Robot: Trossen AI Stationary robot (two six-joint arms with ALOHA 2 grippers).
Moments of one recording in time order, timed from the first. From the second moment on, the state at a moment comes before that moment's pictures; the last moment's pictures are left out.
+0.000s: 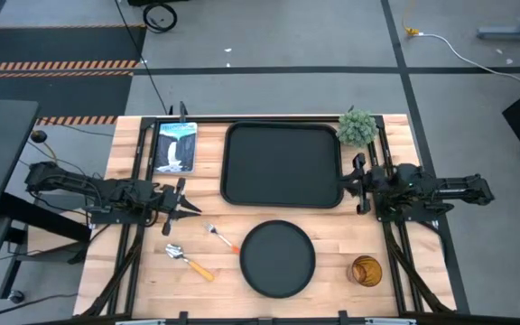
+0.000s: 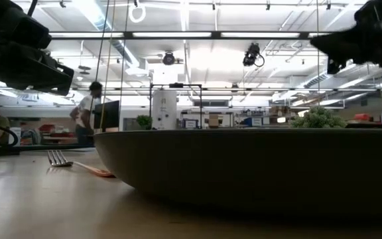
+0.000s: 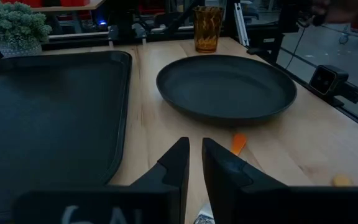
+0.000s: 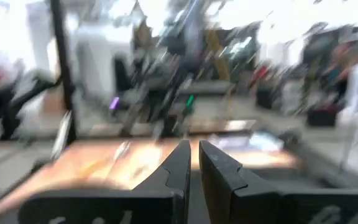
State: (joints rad) left arm -0.19 0.32 0.01 0.09 -0.01 0.01; right arm 0.00 0.01 0.01 0.20 0.08 0.00
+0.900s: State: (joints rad) left arm -0.19 0.32 0.01 0.09 -0.01 0.01; right arm 0.05 0.30 0.17 0.15 -0.46 0.69
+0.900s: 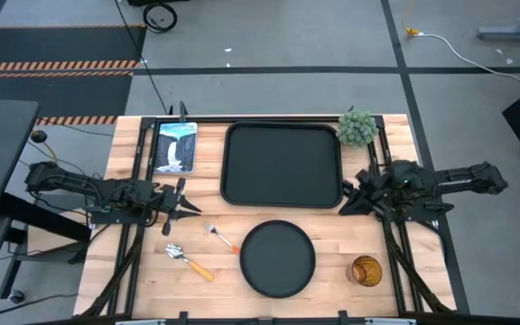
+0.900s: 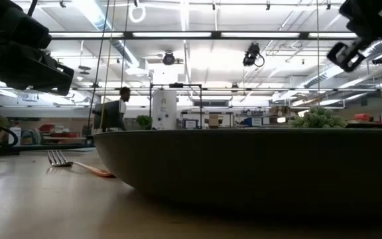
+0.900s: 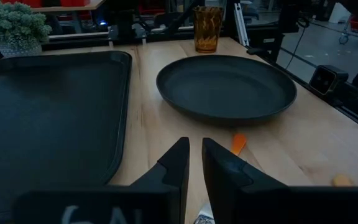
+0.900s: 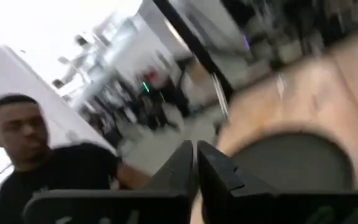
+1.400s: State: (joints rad) left arm -0.19 0.32 0.01 0.09 -0.01 0.01; right arm 0.34 0.73 0.64 -0.75 -0.18 0.67
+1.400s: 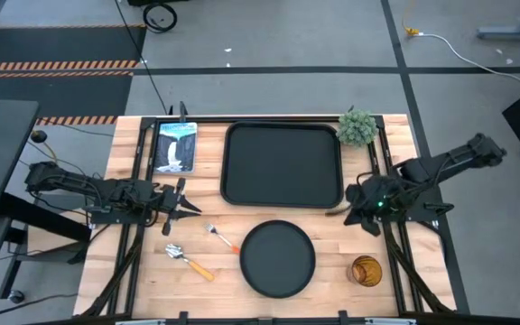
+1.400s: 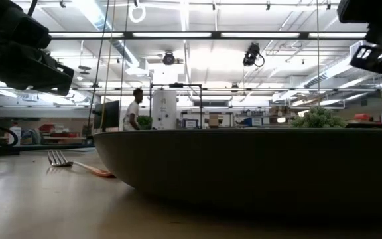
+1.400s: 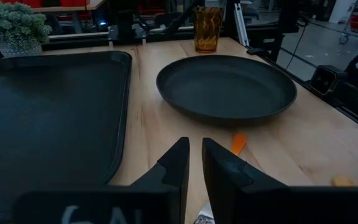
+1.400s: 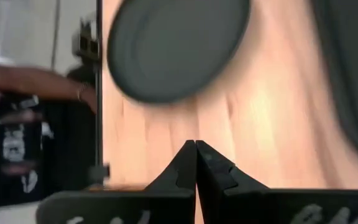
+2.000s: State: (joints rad) left arm -0.19 0.32 0.01 0.09 -0.01 0.01; right arm 0.81 1.20 1.02 -1.02 0.04 0.96
